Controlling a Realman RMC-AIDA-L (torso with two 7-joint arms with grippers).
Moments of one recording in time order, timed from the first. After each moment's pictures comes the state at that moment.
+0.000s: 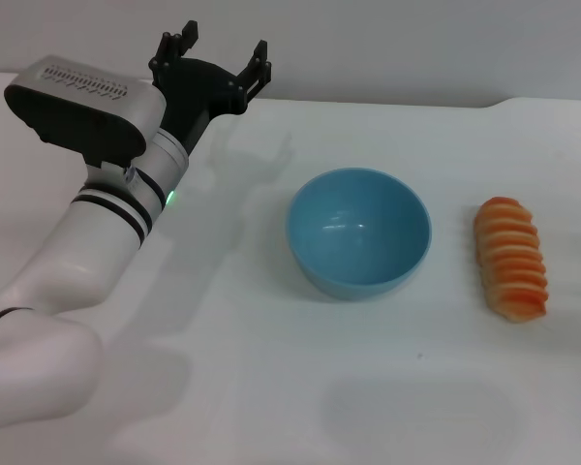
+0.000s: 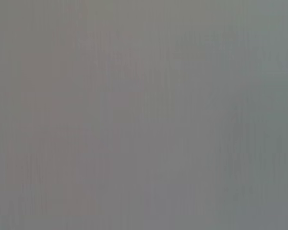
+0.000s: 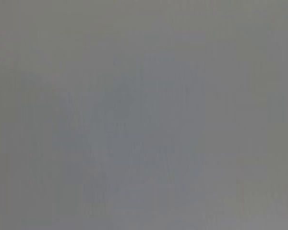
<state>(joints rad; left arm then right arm) -0.44 -2.07 2.27 0.67 2.22 -0.74 -2.88 0.43 2.08 -0.78 0.02 -0.49 -1.16 0.34</state>
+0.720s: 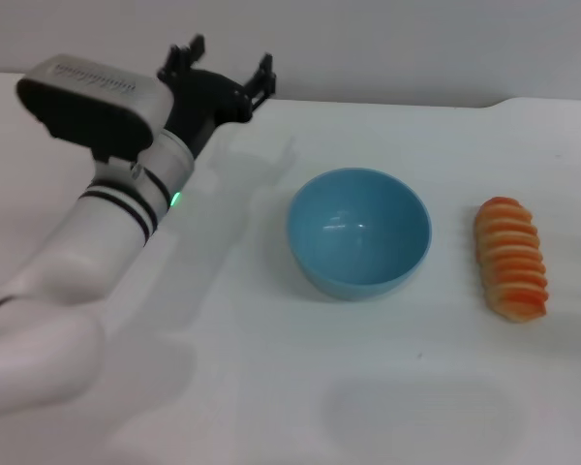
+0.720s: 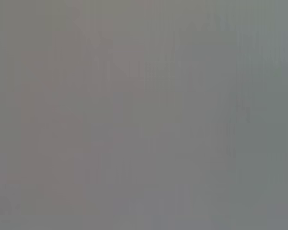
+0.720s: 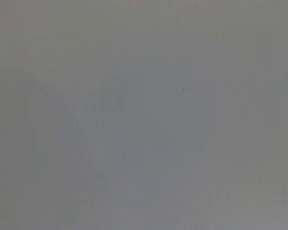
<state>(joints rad) -0.45 -2.06 2.23 0.71 2.21 -0.61 -2.88 0.42 2.08 -0.78 0.02 -0.49 -1.16 0.34</state>
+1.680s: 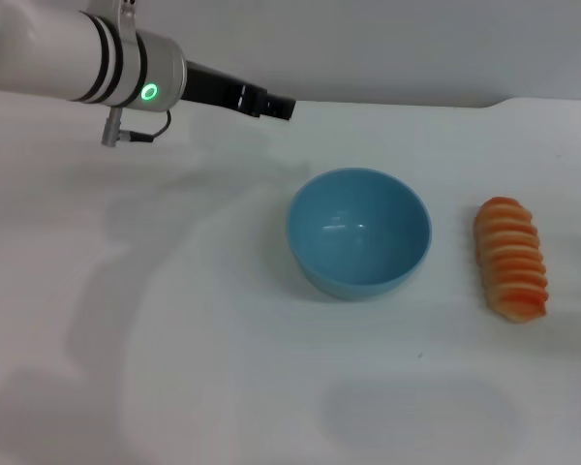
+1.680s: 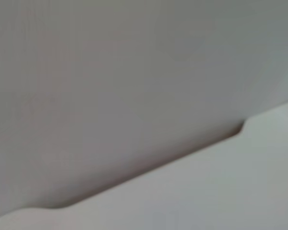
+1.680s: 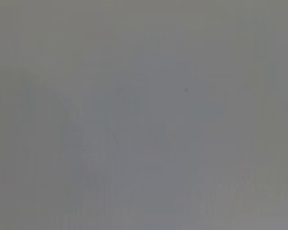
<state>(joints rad) -0.64 -2.05 1.38 1.06 2.34 0.91 -2.58 0.42 2.08 -0.78 0.02 -0.50 -1.16 0.34</state>
